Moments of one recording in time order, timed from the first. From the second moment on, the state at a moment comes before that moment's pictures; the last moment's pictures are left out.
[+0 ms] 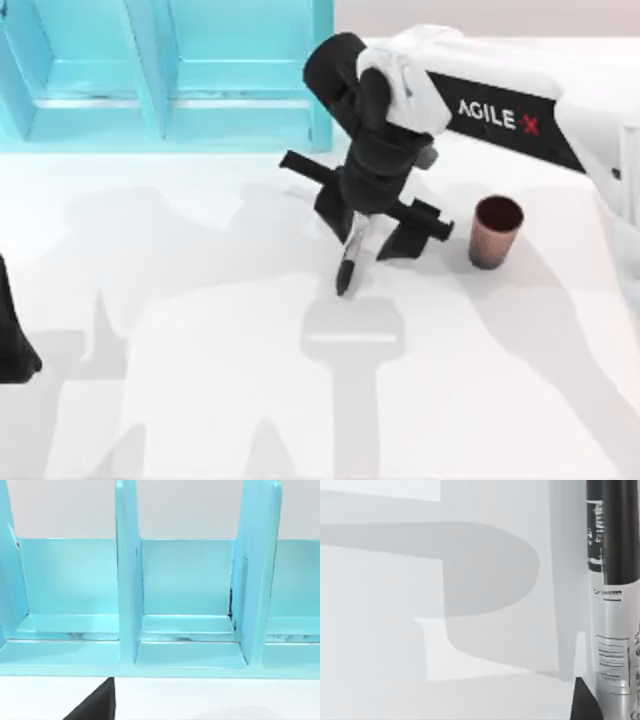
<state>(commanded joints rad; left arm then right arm) 0.00 0.00 0.00 0.00 0.00 0.00 0.60 2.54 2.02 -0.88 -0.10 1.08</state>
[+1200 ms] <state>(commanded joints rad) 0.00 0.00 0.00 0.00 0.00 0.00 0.73 2.04 1.72 -1.08 -0.04 1.18</state>
